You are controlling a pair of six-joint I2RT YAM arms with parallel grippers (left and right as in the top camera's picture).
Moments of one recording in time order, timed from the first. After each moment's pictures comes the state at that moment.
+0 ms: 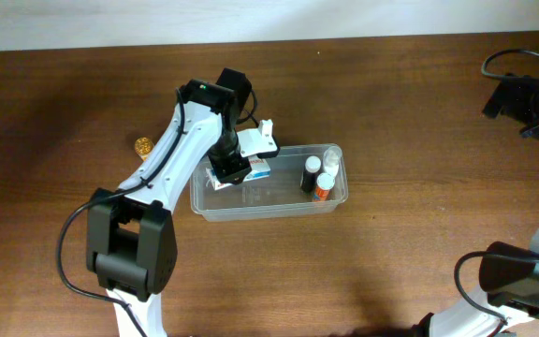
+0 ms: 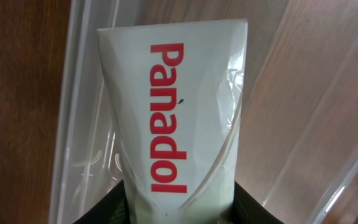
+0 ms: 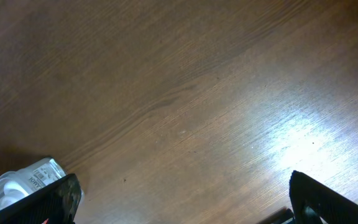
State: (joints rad) left arm -0.39 2.05 1.77 -1.29 0.11 0.85; right arm -0.35 1.84 2.25 -1.69 0.06 0.26
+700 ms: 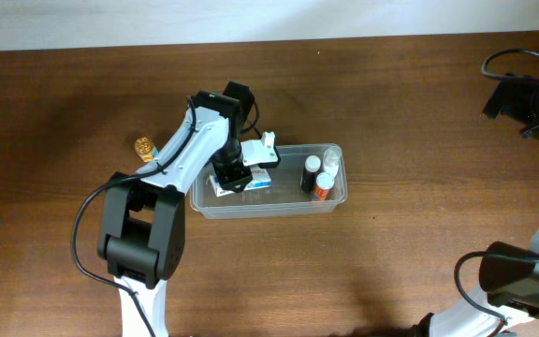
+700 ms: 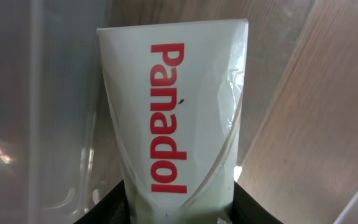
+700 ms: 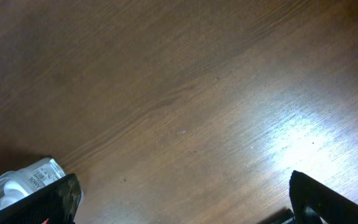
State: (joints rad) left arm -0.39 2.14 1.70 -1.19 0.11 0.90; right arm -0.35 1.84 2.25 -1.69 0.06 0.26
